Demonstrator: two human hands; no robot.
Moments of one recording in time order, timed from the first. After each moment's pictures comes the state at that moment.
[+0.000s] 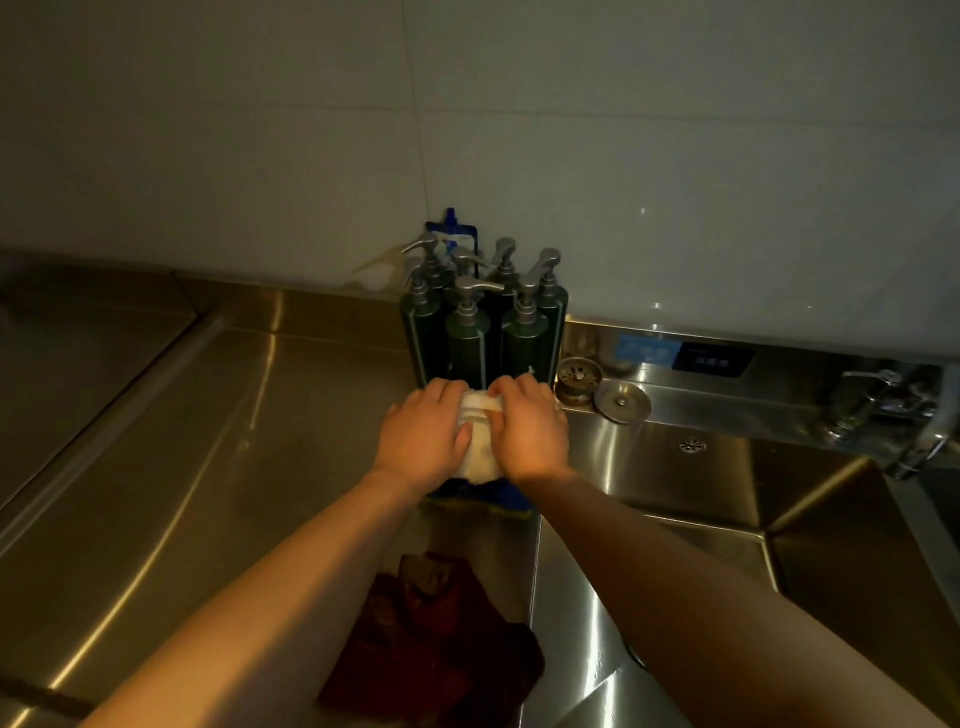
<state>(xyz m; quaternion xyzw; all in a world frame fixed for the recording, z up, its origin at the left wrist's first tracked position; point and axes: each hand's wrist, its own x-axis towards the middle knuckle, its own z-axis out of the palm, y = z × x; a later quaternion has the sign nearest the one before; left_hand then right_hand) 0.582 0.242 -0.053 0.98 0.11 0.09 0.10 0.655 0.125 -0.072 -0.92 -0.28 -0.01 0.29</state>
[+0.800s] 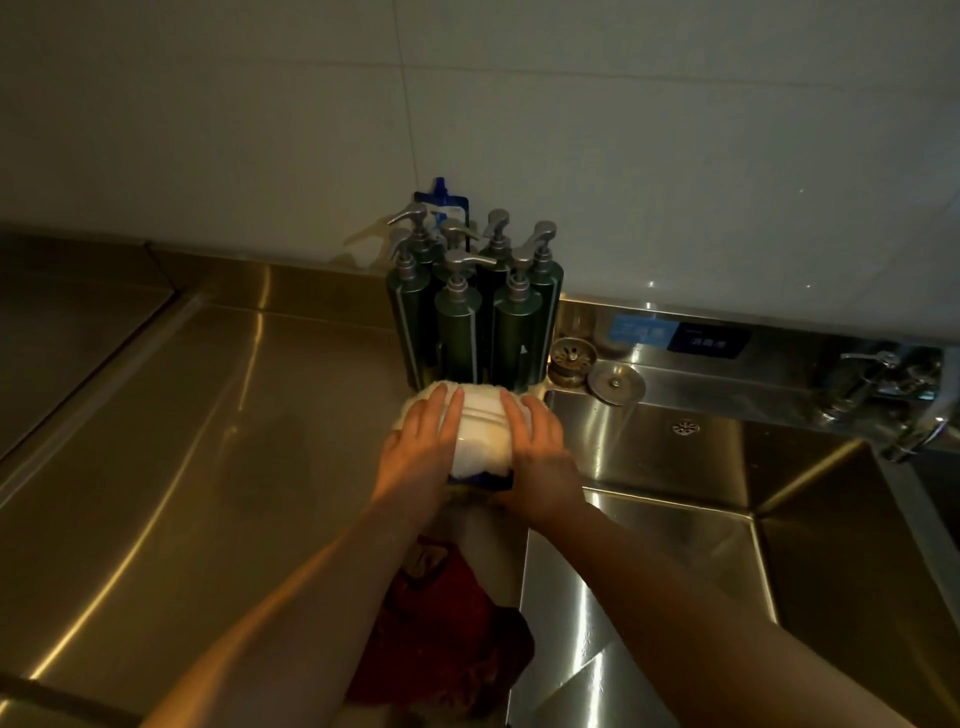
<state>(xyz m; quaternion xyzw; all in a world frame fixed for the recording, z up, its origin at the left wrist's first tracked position) 0.562 0.227 -0.108 0.99 0.12 0.03 0.03 0.638 0.084 -0.130 -0.91 -0.33 0.01 0.24</state>
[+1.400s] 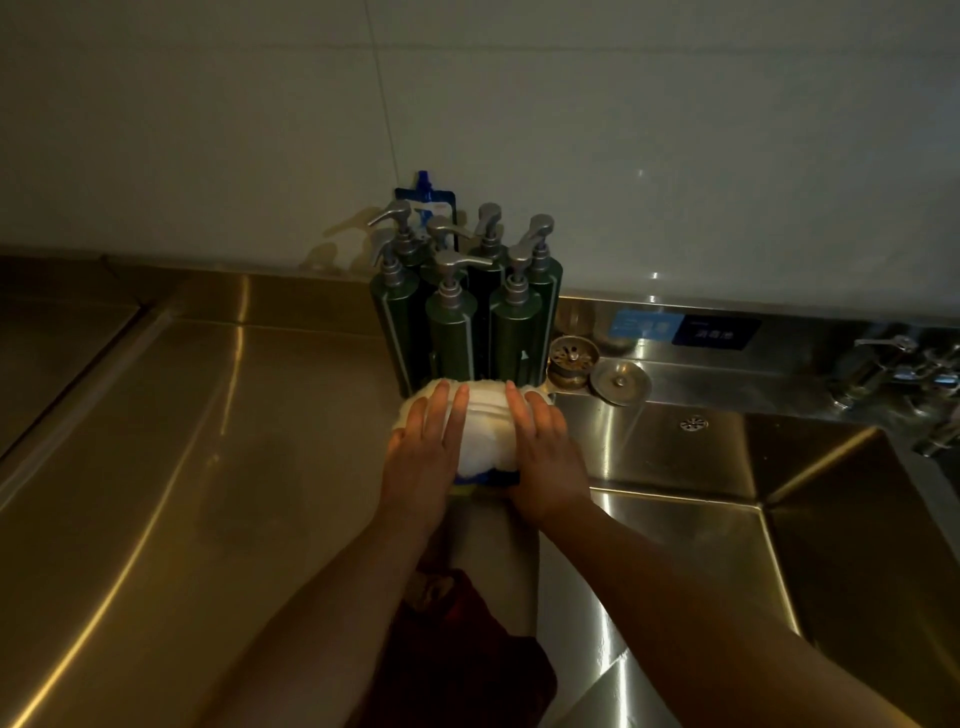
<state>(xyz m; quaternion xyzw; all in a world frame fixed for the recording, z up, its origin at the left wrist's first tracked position) 0.590 0.238 -0.124 0.99 0.10 0.14 -0.01 0.661 0.099 -0.146 -0.93 -0.30 0.00 0.23</state>
